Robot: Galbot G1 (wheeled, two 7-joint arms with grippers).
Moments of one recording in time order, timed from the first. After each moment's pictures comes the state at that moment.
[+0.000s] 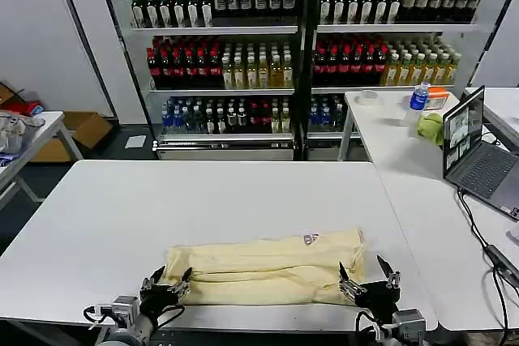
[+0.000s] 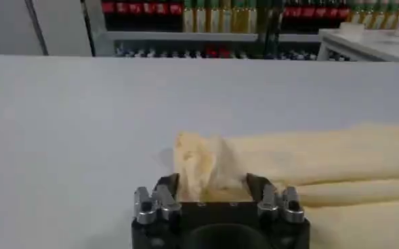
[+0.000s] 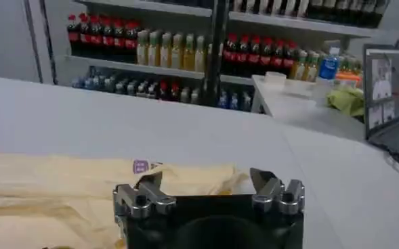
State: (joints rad) left arm 1.53 -1.10 -0.44 -2.03 -0.52 0.44 -0.20; right arm -1.67 1.18 0.45 2.32 0.24 -0.45 0.23
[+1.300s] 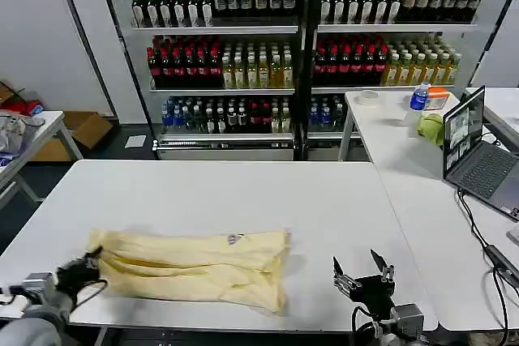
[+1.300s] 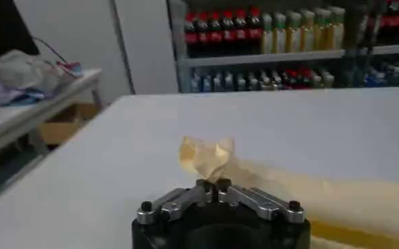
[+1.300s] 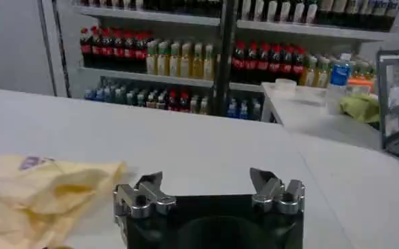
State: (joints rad) left arm 1.56 -0.92 -0.82 -1.97 -0.68 0.45 -0.17; right arm -1.63 1.15 0.42 2.31 0.28 -0.45 0.23
